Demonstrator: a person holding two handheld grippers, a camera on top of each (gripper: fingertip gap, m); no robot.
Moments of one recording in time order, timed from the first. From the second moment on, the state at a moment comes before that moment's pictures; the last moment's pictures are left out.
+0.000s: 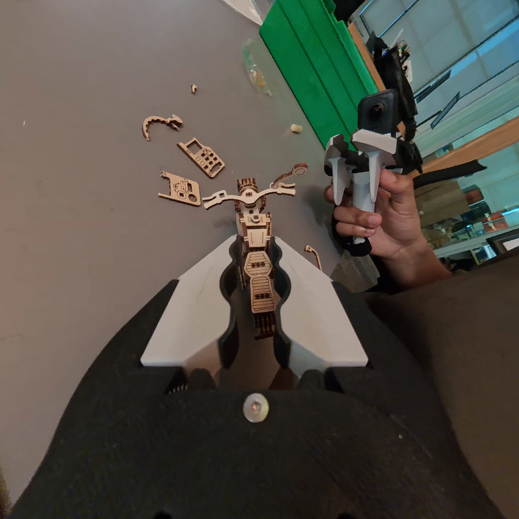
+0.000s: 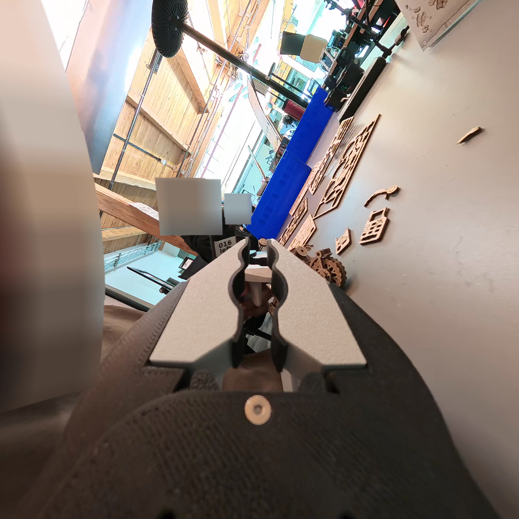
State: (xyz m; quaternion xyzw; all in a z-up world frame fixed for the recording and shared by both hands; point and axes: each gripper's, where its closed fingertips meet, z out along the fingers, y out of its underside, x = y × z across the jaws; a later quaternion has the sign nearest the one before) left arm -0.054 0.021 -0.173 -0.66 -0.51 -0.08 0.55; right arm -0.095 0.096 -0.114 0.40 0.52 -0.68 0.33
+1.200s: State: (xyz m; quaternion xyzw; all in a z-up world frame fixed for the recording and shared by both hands) left arm -0.044 0.042 -0.166 -0.80 -0.36 0.09 0.48; right arm -0.096 0.098 -0.116 0.40 0.53 -0.68 0.32
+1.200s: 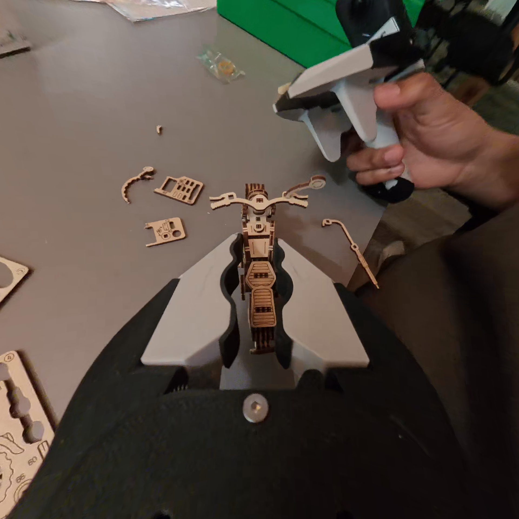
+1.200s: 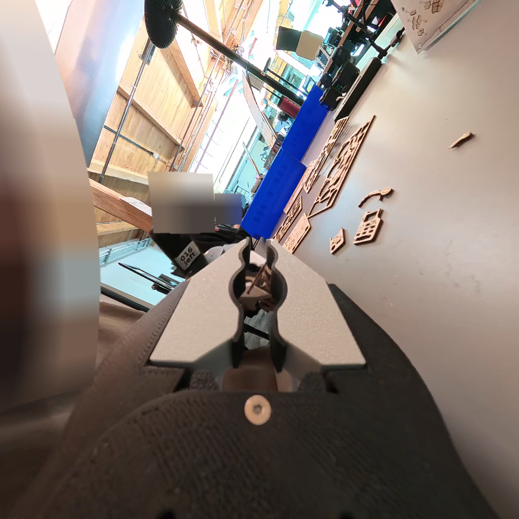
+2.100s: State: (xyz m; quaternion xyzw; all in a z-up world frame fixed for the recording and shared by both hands) left arm -0.040 0.042 -0.175 -0.81 -0.35 0.11 0.45; right arm -0.097 0.099 -0.116 0.40 0.52 -0.68 0.33
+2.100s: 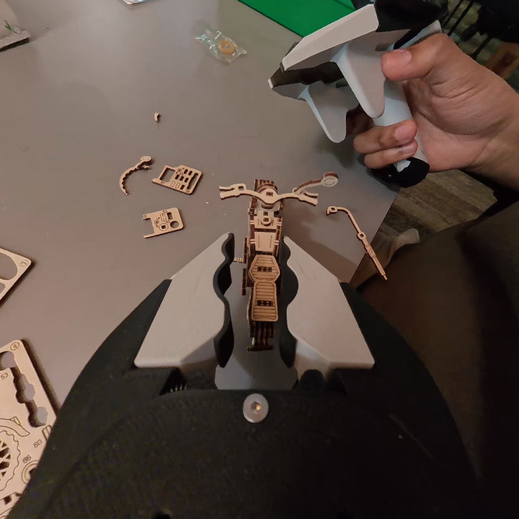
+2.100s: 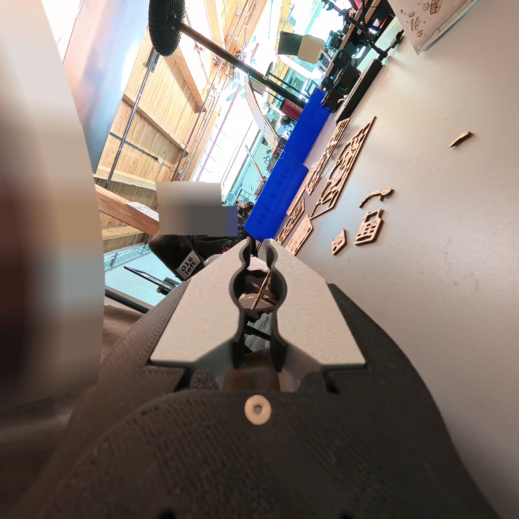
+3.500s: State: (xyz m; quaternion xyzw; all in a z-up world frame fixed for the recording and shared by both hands) left arm -0.041 0.034 -0.177 -0.74 -0.43 -0.05 0.52; right arm -0.096 0.097 -0.114 0.41 0.51 -0.68 0.33
